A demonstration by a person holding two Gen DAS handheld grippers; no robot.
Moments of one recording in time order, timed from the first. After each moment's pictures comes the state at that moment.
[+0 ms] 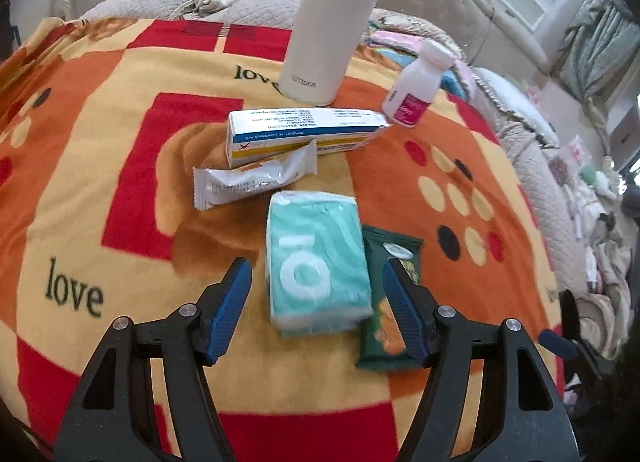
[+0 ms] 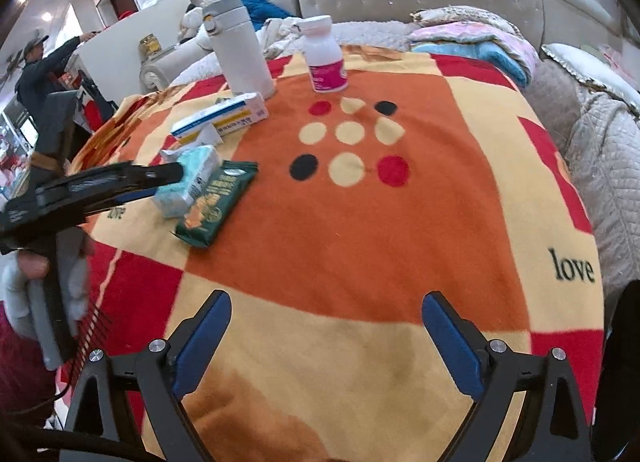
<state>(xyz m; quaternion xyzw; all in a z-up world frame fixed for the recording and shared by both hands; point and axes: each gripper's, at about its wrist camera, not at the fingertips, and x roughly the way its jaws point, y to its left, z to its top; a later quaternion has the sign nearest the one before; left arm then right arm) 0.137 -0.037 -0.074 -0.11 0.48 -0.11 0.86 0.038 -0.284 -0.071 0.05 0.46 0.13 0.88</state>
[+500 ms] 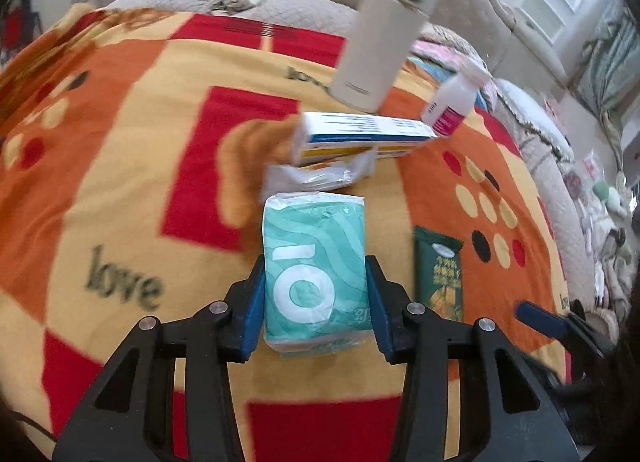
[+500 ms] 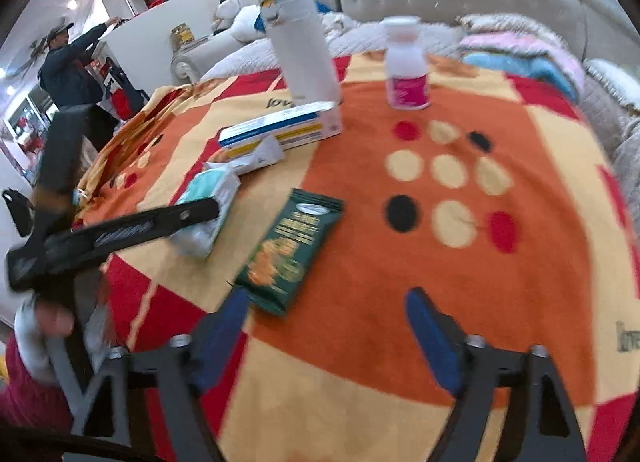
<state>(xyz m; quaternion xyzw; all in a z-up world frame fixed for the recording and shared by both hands) 0.117 0.011 -0.070 -0.13 0.47 -0.07 0.87 0.091 -0.213 -0.072 0.05 0.47 0.20 0.86</state>
